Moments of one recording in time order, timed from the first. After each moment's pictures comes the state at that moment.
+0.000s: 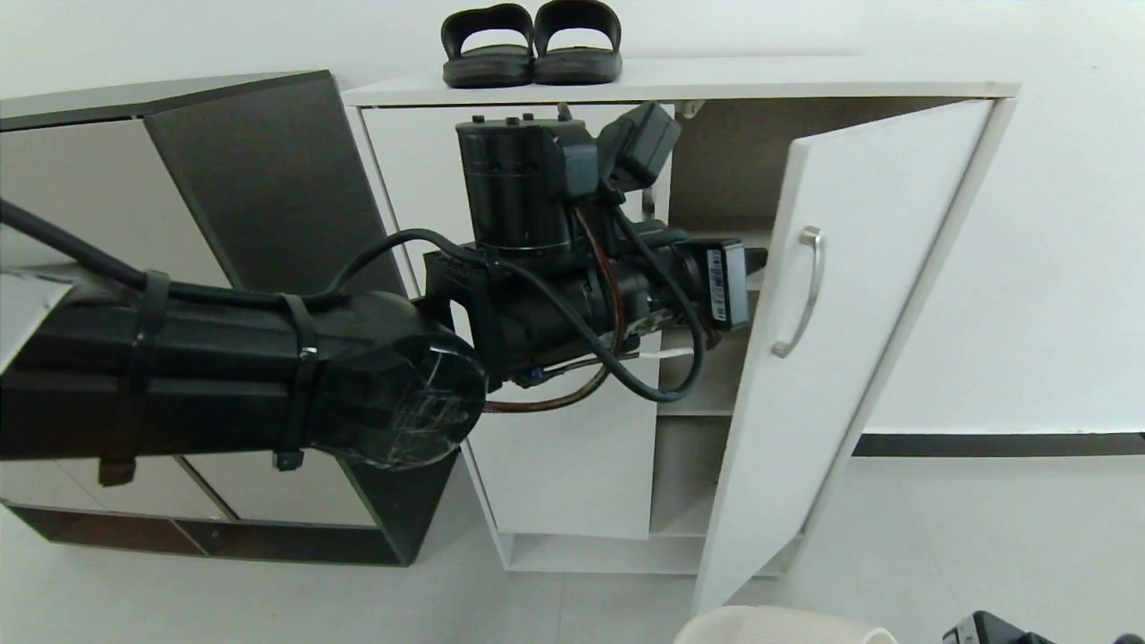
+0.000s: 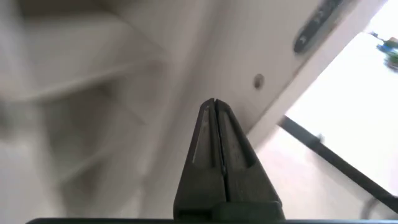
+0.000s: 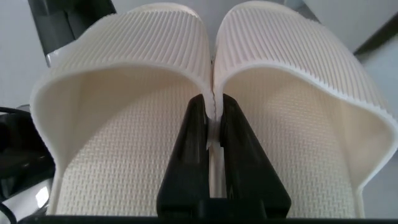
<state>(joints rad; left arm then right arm) -0.81 1.88 -1.38 -0.55 -0.23 -0.23 1.04 1.20 -0.30 -0.36 0.10 0.03</state>
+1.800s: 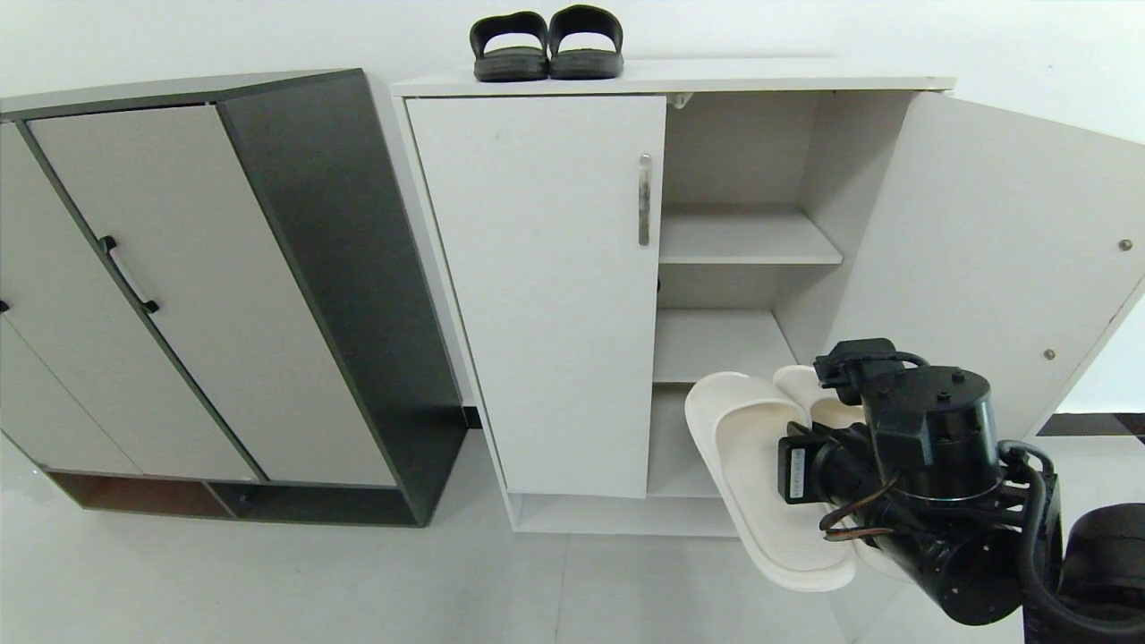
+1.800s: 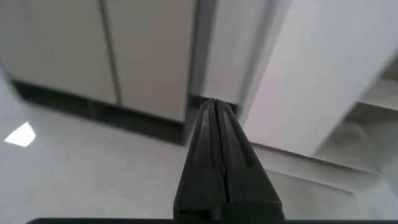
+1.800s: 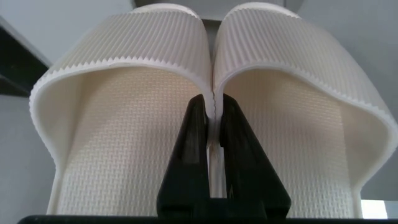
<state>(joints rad) -0.04 0.14 -0.08 -0.02 0.22 -0.10 0.75 1.69 -0.66 -0.66 -0.65 0.23</state>
